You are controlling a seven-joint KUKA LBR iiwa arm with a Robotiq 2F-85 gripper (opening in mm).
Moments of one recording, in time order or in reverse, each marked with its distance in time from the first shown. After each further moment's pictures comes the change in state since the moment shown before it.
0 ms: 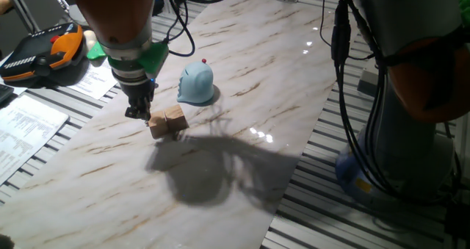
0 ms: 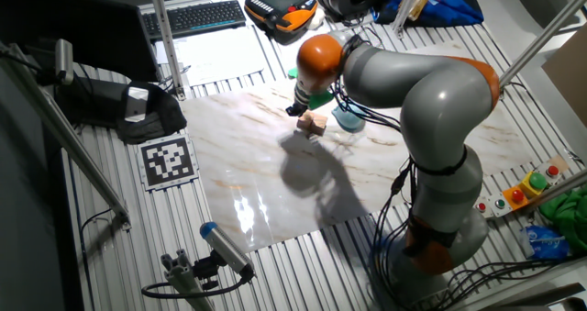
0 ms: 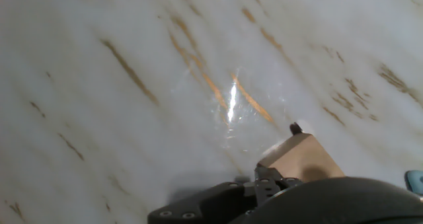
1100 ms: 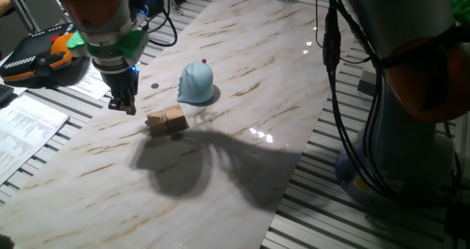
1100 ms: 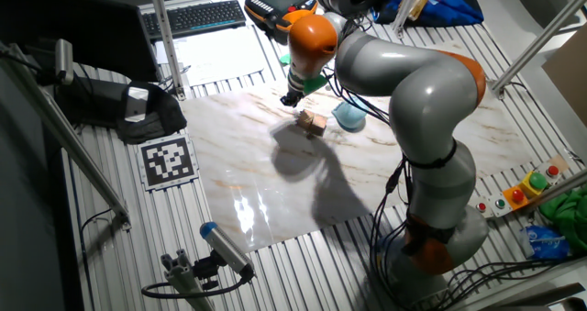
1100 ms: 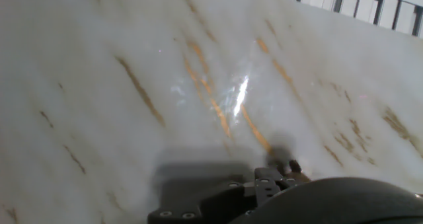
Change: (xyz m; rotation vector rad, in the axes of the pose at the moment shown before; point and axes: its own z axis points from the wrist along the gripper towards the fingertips) arm -0.040 0.001 0.000 0.020 0.031 -0.133
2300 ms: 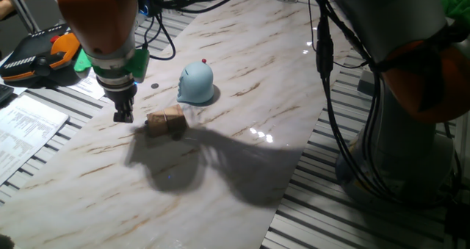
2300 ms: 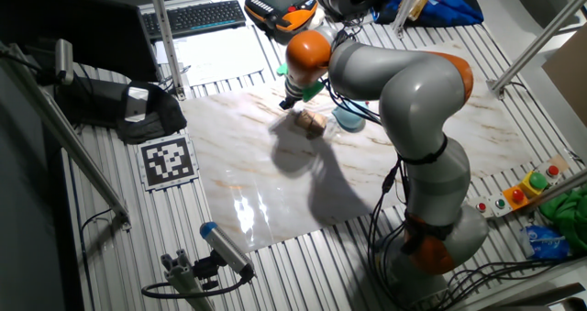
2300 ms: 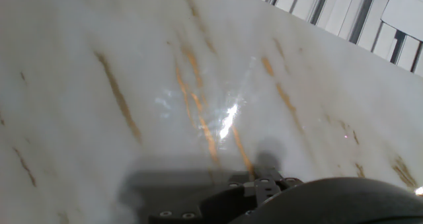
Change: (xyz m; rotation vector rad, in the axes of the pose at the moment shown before) arm -0.017 -0.011 0.048 0.035 -0.047 -0.124
